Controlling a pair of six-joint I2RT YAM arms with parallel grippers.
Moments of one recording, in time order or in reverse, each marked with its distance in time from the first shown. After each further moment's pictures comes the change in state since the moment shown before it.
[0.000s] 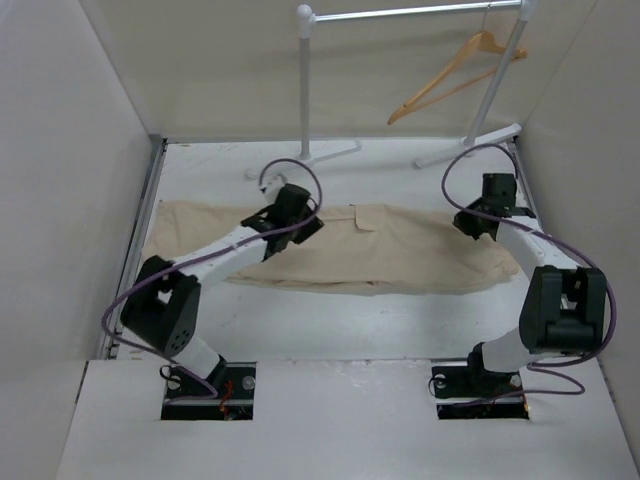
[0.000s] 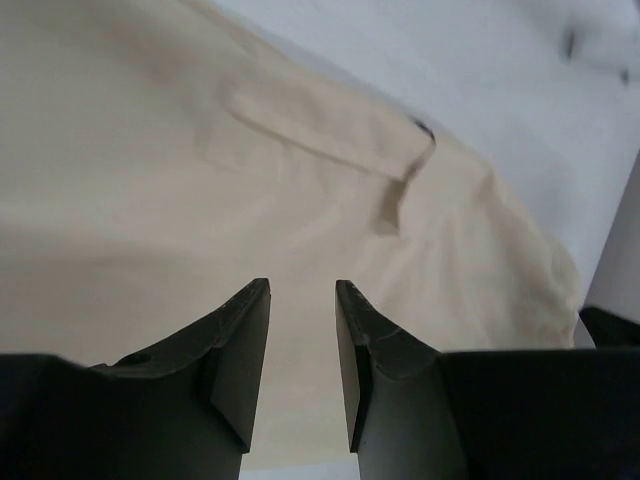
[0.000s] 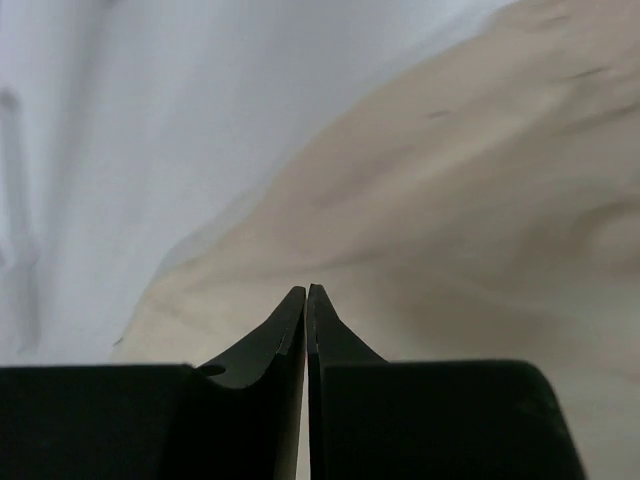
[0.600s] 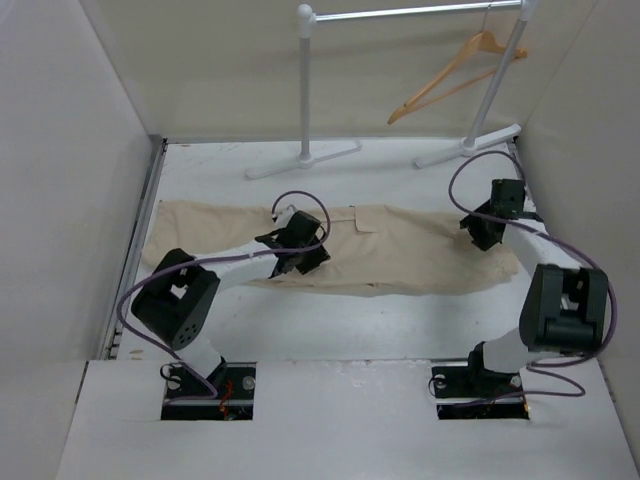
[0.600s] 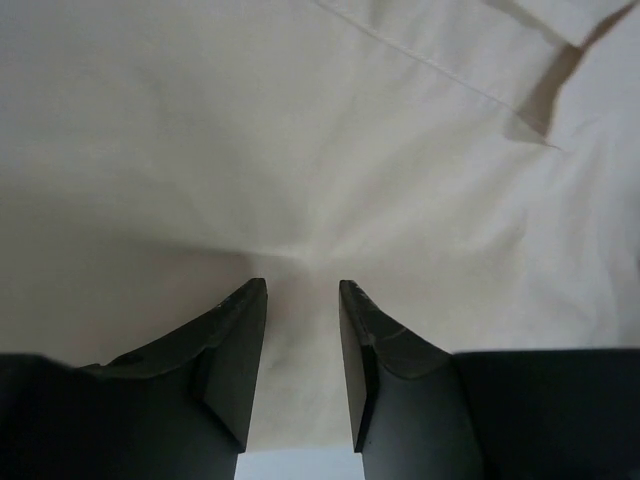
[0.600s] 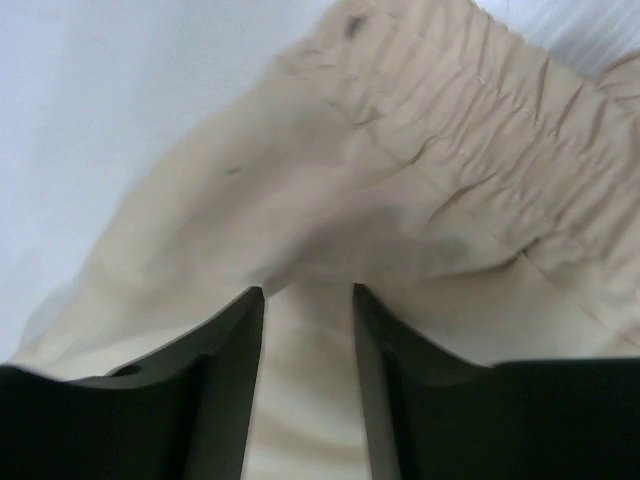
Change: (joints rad) left arm -0.145 0.144 -0.117 0.075 0.085 -0.063; right arm -0.114 0.076 -0.047 -0.051 0.071 -0.106
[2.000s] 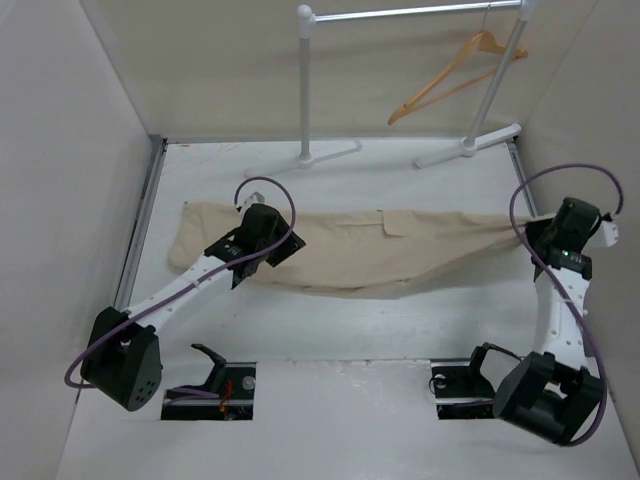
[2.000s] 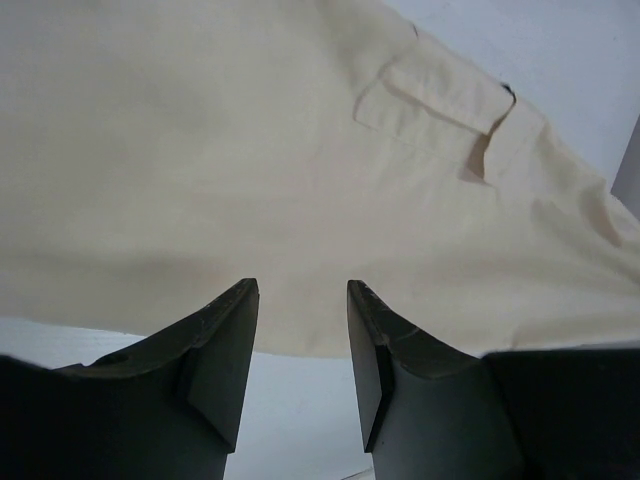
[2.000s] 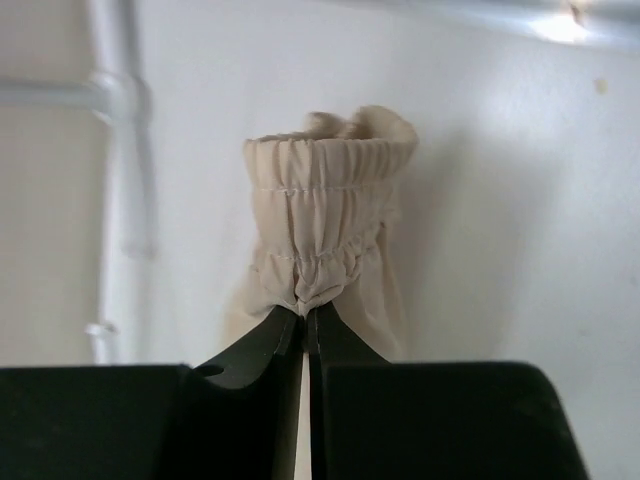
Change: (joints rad) left arm 0.143 -0.410 -0.095 -0.138 0.051 0.112; right arm -0.317 -0.521 -0.177 0.031 0.016 0.137
